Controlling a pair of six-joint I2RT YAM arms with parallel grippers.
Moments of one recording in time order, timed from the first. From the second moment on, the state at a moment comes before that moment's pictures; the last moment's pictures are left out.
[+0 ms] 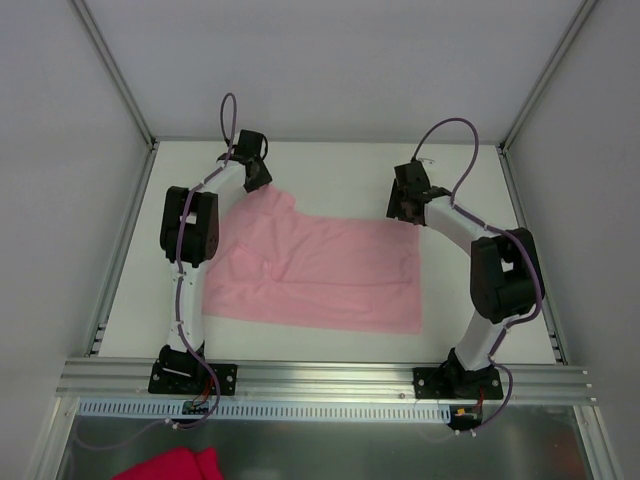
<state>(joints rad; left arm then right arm) -0.21 2.32 1.84 -0.42 -0.17 -0.64 0.34 1.78 1.23 -0.38 0.36 0.43</state>
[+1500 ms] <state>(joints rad) -0.21 2.14 1.66 -0.41 -0.22 -0.62 0.33 2.01 1.40 -0.54 0.46 0.50</state>
